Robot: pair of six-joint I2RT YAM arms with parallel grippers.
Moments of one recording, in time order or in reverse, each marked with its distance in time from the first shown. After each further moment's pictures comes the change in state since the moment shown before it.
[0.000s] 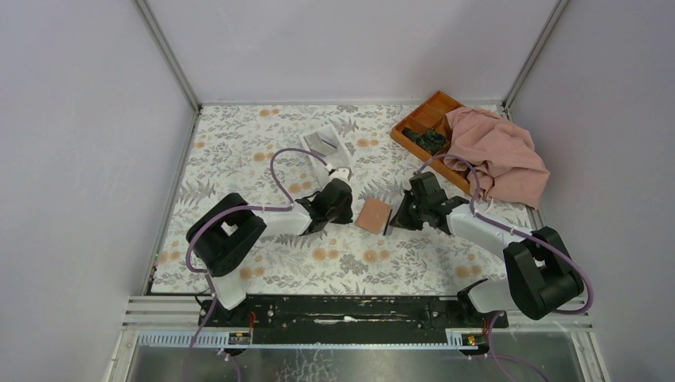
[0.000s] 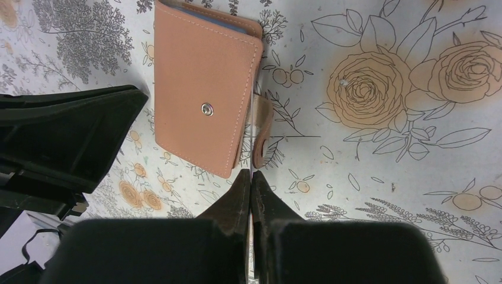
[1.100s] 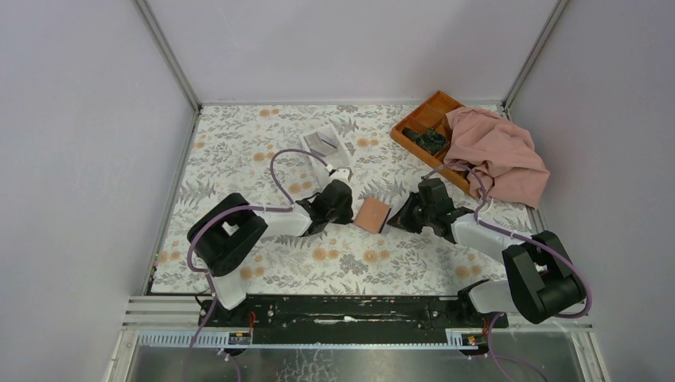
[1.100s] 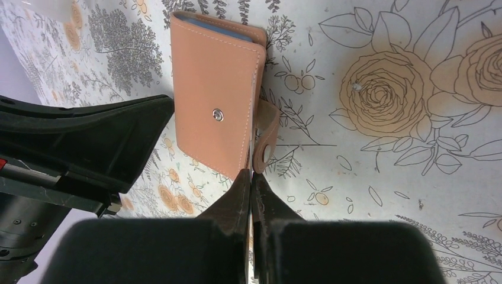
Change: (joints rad) left arm -0.004 0.007 -0.013 0.039 -0.001 0.000; right arm -0.053 -0.028 -0.124 0.211 -0.102 0.121
